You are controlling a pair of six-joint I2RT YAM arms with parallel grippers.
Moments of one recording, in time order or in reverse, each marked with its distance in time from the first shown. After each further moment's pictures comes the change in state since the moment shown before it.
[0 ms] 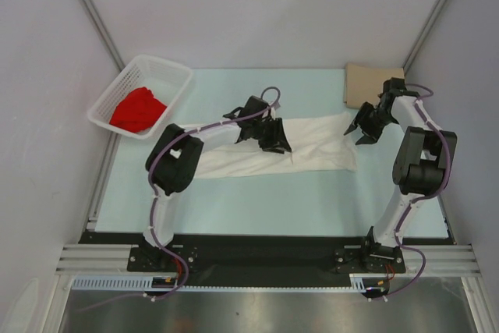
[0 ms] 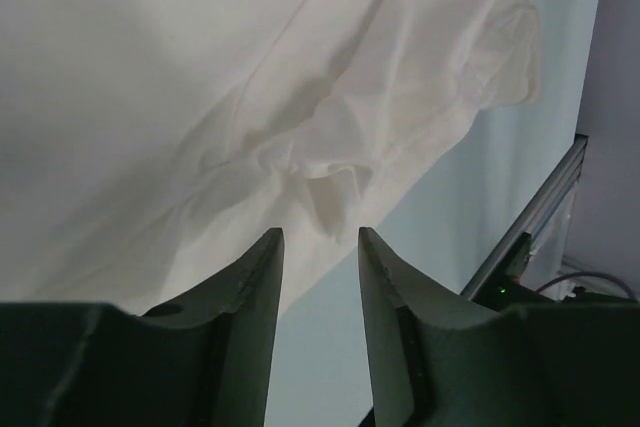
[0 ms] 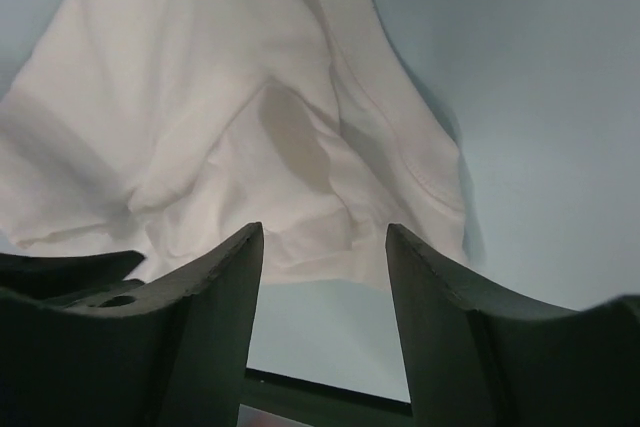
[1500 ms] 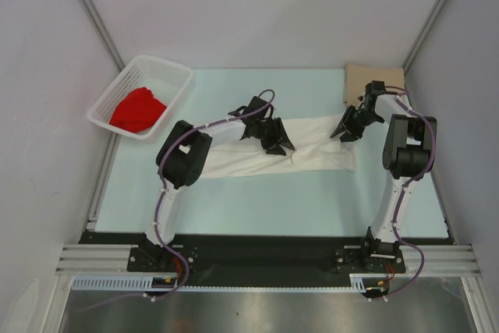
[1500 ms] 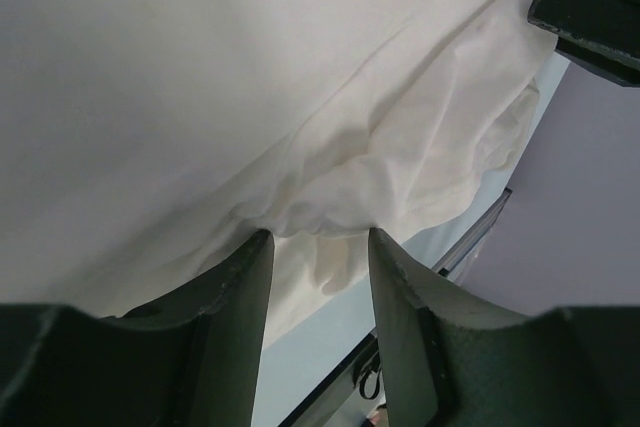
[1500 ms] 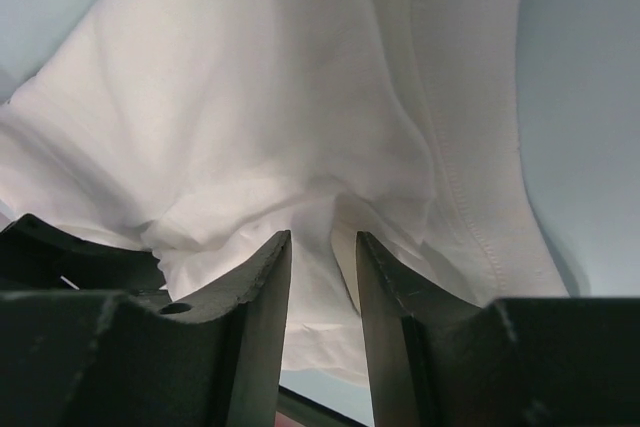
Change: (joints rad) left arm -0.013 0.161 0.137 -0.077 0.020 -0.302; right arm 0.064 0.225 0.095 0.082 -0.139 -0.009
